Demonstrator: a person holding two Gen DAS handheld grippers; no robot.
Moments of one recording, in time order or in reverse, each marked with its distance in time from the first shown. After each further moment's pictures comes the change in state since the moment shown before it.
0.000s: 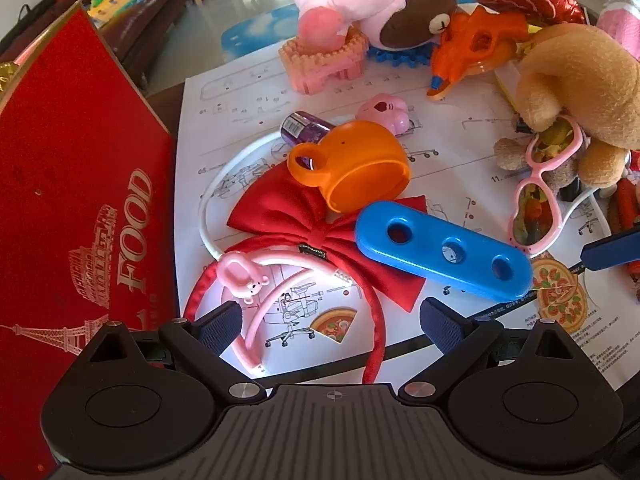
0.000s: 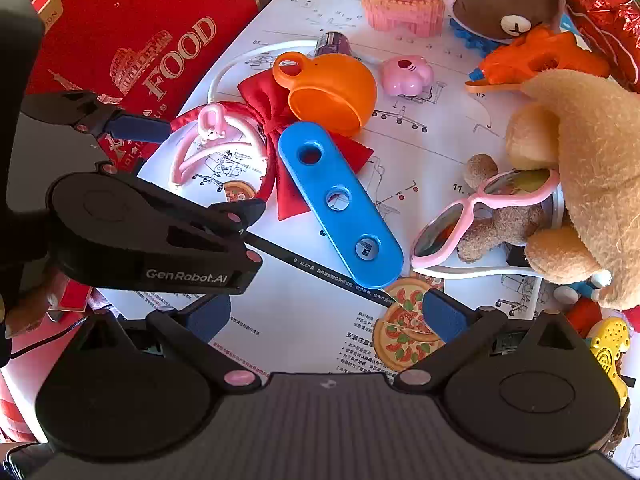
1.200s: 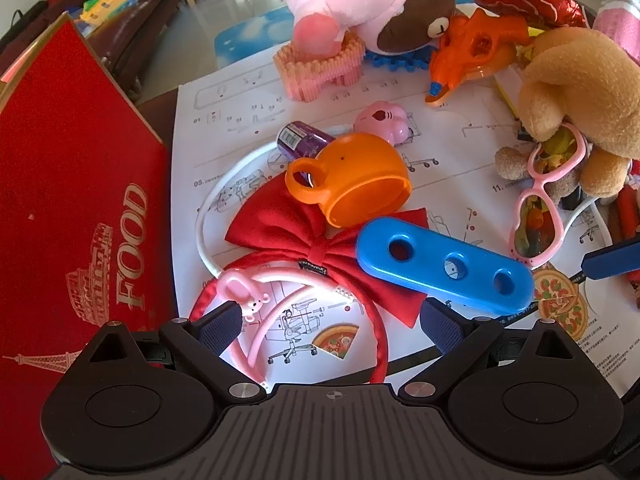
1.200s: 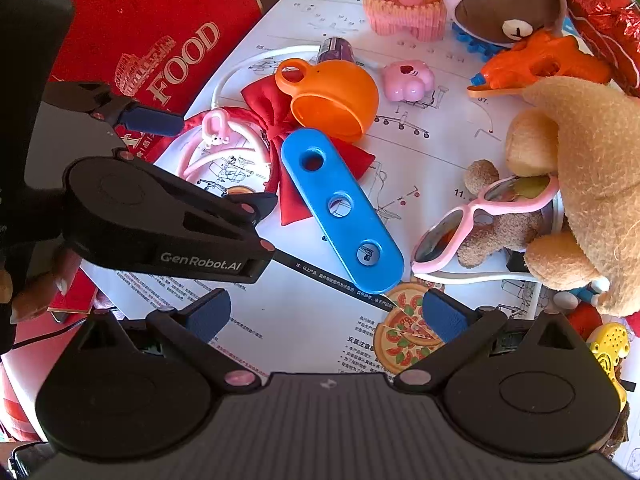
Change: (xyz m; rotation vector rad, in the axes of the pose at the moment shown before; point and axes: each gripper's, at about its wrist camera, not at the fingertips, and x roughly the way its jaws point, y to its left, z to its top) left arm 0.003 0.005 0.014 0.017 0.005 -0.013; right arm -0.003 -0.002 0.003 -0.003 -0.006 0.021
